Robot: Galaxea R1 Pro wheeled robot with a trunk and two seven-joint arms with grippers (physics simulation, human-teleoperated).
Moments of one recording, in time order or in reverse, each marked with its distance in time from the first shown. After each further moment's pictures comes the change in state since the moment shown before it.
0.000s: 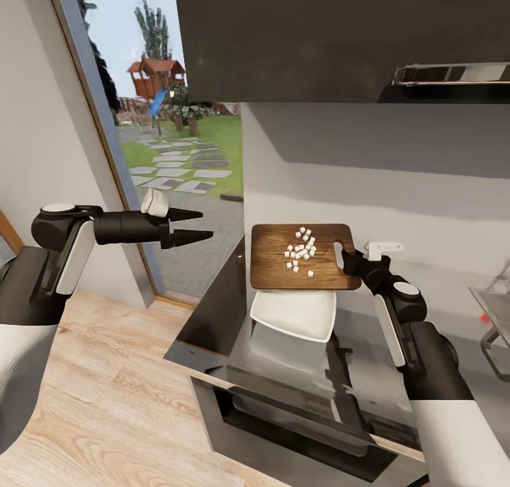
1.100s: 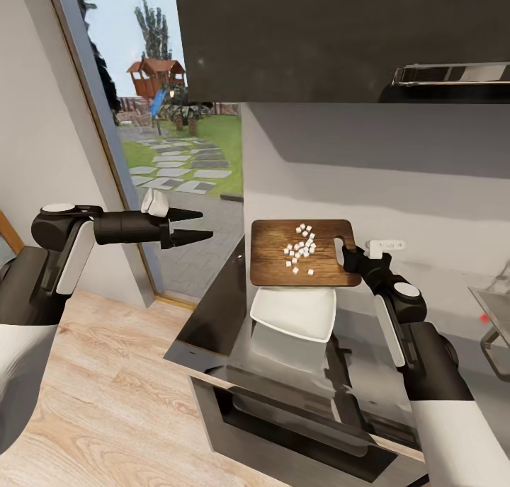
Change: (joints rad) left arm 0.000 0.000 0.000 0.000 0.000 0.000 0.000; right arm 0.001 0.000 0.001 0.000 0.001 -0.057 0.000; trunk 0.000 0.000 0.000
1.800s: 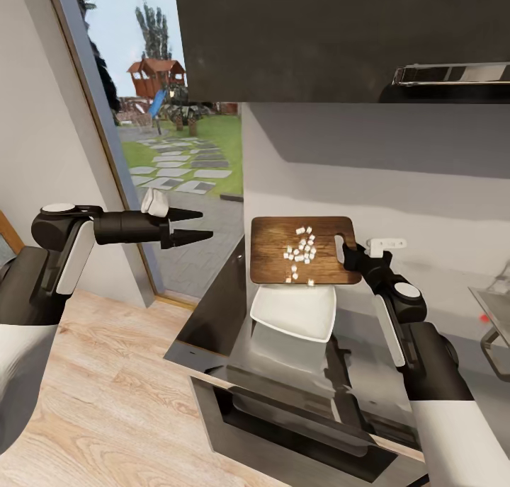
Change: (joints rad) left arm 0.000 0.000 0.000 0.000 0.000 -0.001 0.001; right arm 0.000 -0.001 0.000 -0.001 0.000 -0.035 0.000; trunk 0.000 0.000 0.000
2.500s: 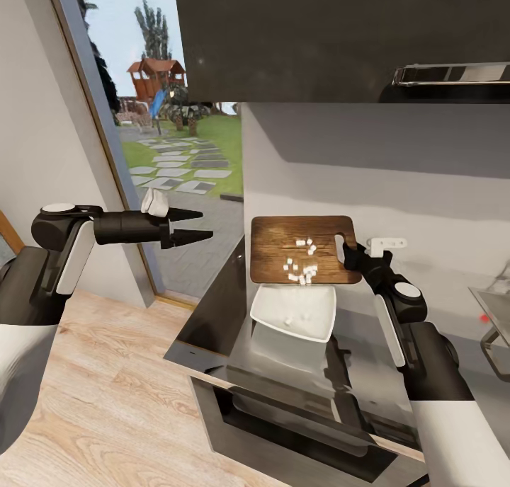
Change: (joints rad) left arm 0.000 0.000 0.000 0.000 0.000 0.000 0.000; right arm 0.000 0.000 0.000 -0.004 0.001 0.000 0.000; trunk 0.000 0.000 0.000
